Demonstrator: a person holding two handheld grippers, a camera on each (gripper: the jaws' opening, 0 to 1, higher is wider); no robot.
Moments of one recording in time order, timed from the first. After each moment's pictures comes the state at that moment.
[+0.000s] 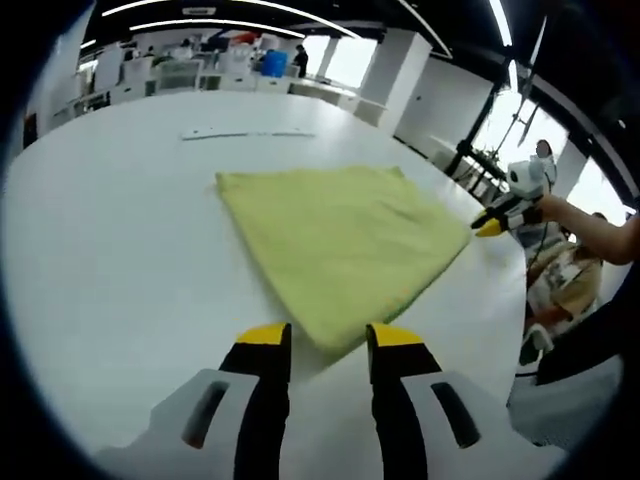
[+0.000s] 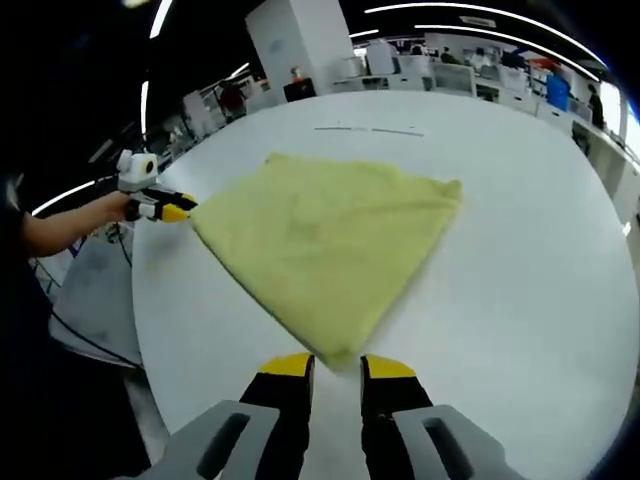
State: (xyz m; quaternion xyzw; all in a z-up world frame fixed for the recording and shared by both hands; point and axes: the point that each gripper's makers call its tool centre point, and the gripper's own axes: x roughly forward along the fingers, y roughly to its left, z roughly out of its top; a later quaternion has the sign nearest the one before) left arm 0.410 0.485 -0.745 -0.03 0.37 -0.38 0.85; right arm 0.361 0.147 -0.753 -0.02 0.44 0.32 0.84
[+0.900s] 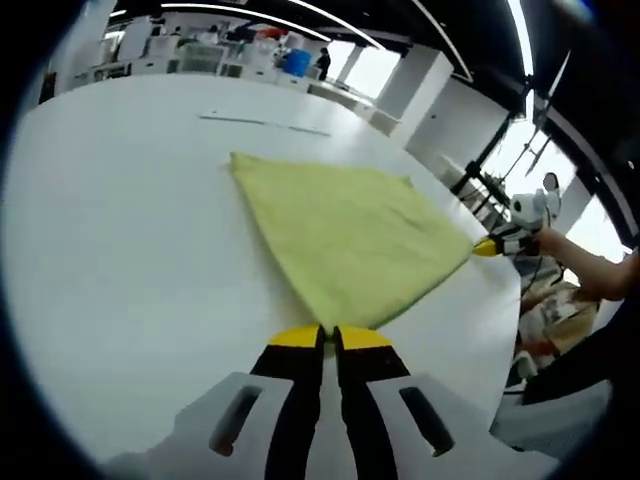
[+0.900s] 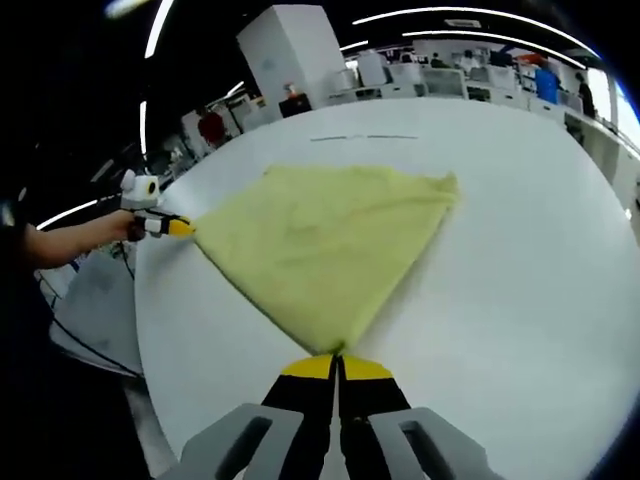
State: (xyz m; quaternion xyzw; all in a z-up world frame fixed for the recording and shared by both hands) left arm 0.405 0.486 -0.751 -0.08 0.38 -0.35 0.85; right arm 0.360 0.149 -0.755 0.01 0.42 0.32 0.85
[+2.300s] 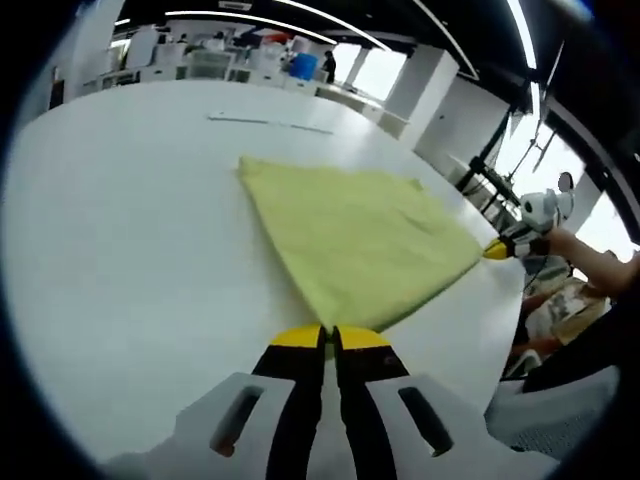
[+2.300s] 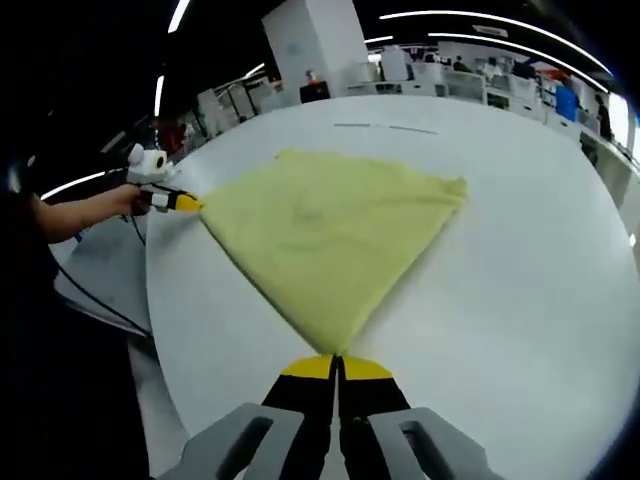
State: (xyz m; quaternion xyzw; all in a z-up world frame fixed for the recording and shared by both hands) left arm 0.364 0.493 -0.749 -0.09 0.38 -0.33 0.86; right arm 0.312 0.145 -0.759 -0.03 0.42 0.34 0.84
